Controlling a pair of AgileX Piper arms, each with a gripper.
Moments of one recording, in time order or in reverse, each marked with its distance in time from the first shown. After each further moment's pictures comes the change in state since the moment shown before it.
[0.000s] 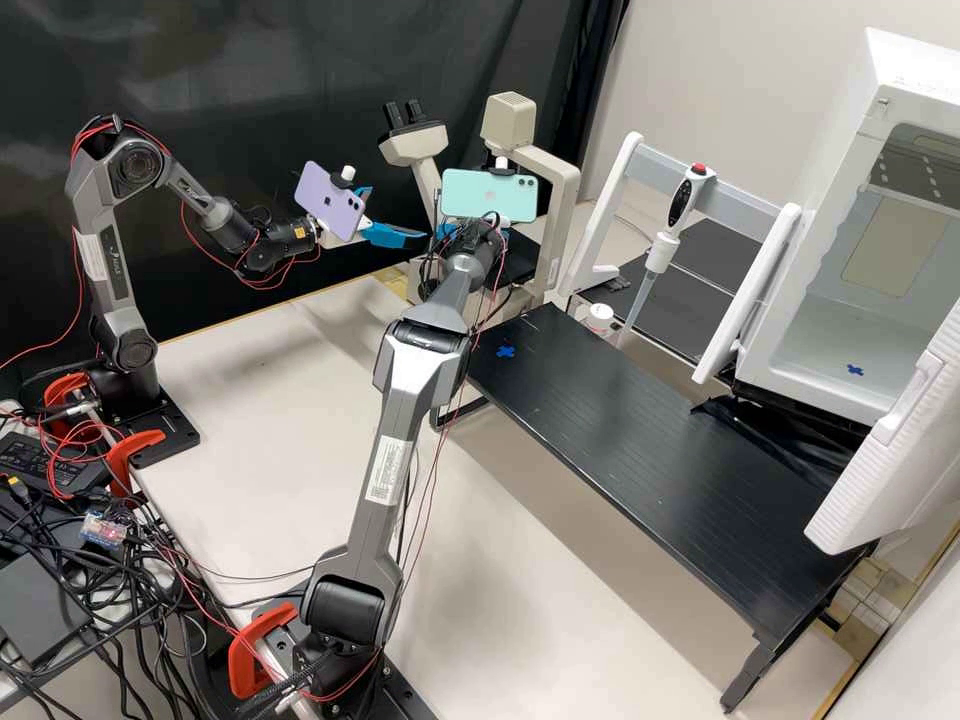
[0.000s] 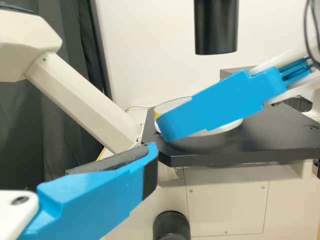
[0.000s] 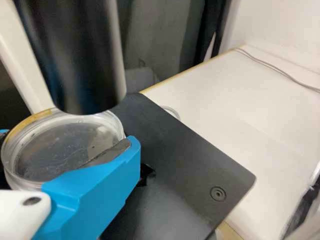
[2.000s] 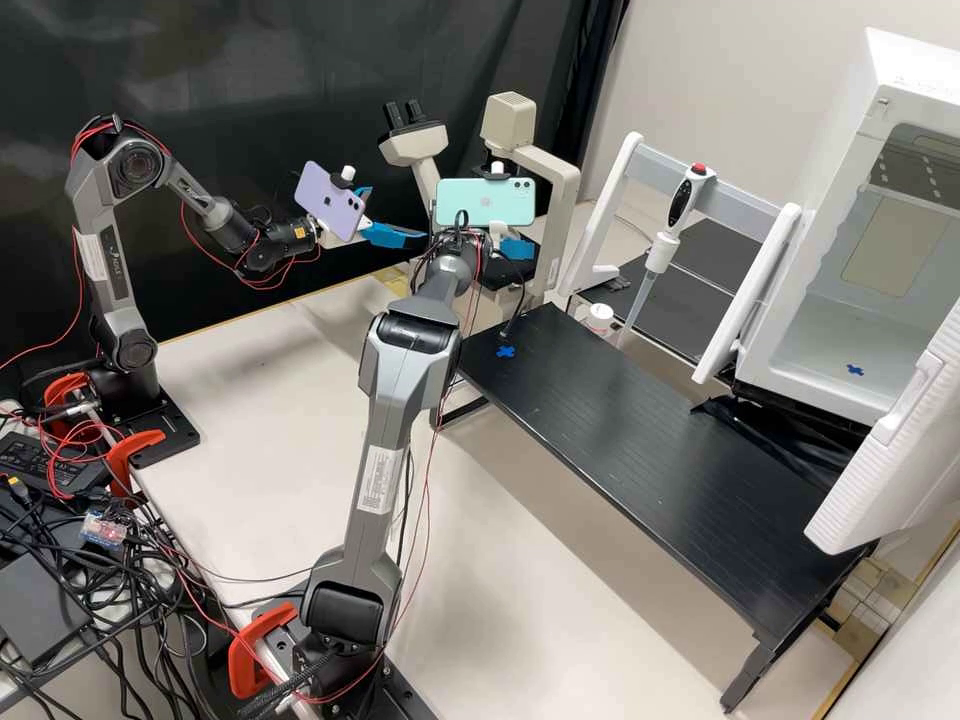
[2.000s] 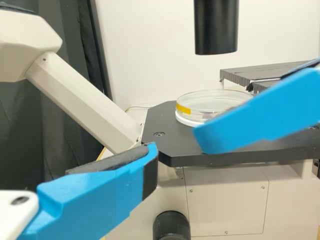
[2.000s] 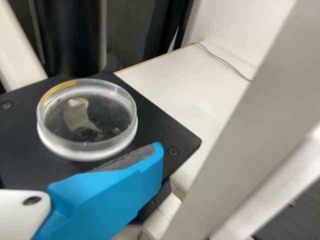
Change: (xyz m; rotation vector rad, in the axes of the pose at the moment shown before) left arm 0.000 0.000 0.000 0.000 0.000 0.000; right arm -0.046 -0.017 0.013 -0.140 -0.050 0.138
